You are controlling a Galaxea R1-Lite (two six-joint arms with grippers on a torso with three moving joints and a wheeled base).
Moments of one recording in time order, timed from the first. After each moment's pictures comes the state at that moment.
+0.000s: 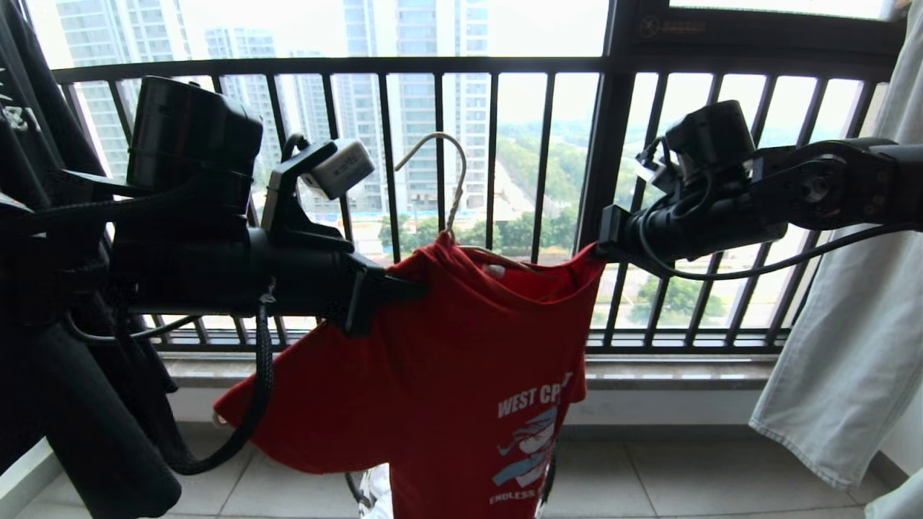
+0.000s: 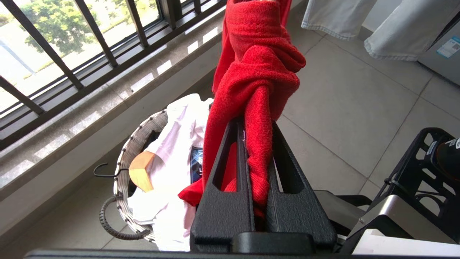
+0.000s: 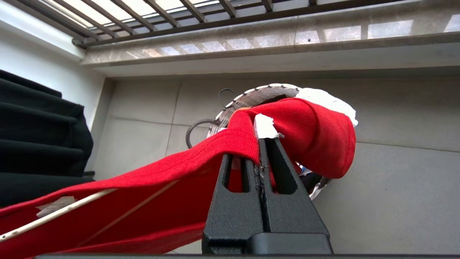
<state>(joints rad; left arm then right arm) -0.52 1.54 -1.22 0.09 -0.37 0.03 0.29 1.93 -1.69 0.36 0.20 0.51</state>
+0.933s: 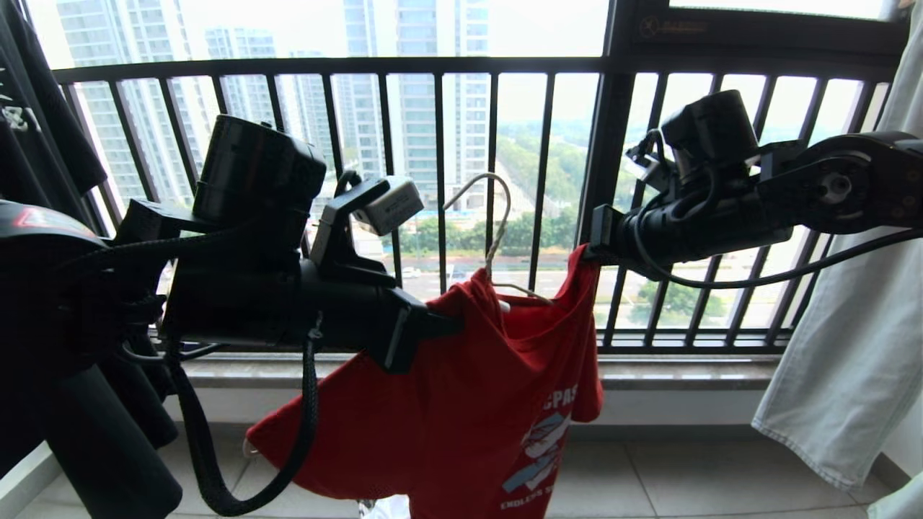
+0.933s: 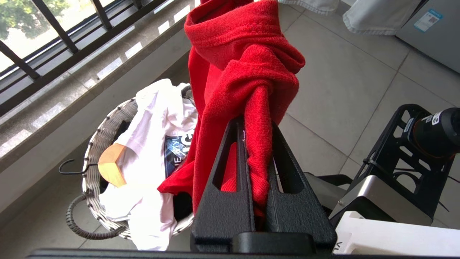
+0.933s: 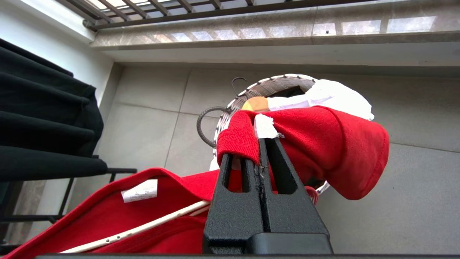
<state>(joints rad) -0.62 1.58 -1.20 0.09 -0.36 0.01 0.36 1.88 -1.65 0.35 0.19 0.51</state>
